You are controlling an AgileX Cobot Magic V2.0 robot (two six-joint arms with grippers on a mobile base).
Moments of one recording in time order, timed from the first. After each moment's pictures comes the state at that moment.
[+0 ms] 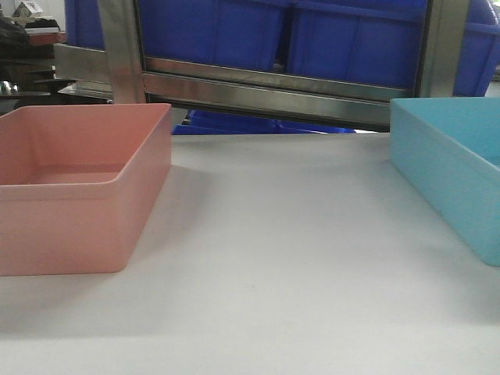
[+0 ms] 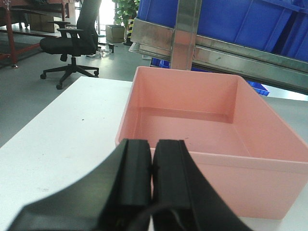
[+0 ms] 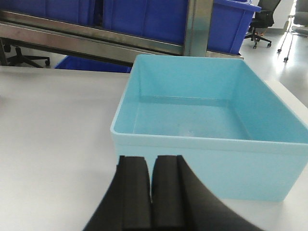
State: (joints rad) left arm -0.01 -0.01 0.03 -0.05 0.06 -0.03; right arm 0.04 -0.01 0.03 0.04 0.08 -0.03
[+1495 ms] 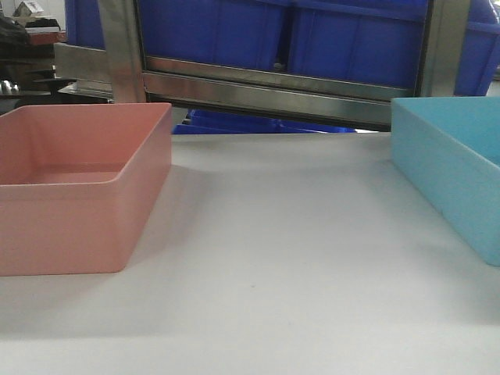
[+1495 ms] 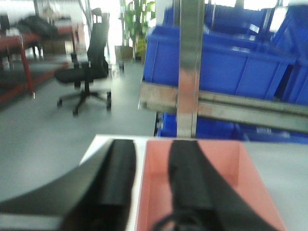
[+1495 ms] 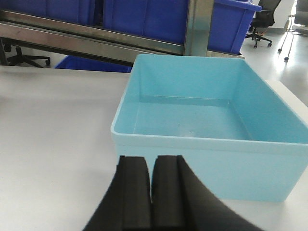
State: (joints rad) left arm -0.01 0.49 -0.75 0.05 0.40 -0.03; right arm 0.04 -0.01 0.03 0.04 0.08 -0.03
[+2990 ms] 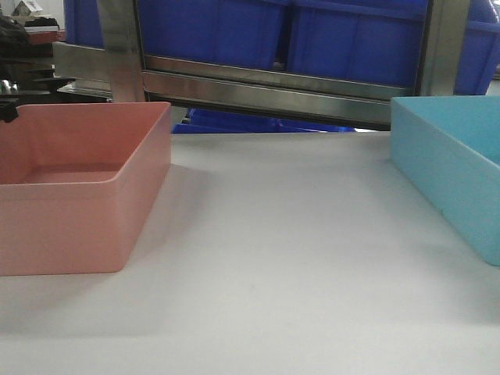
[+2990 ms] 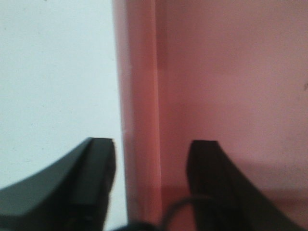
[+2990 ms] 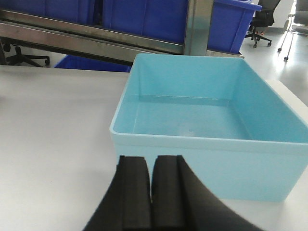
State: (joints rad) left arm 0.08 2.12 -1.77 -0.05 1.05 0.17; right arm 0.04 -0.01 0.03 0.04 0.08 -0.03
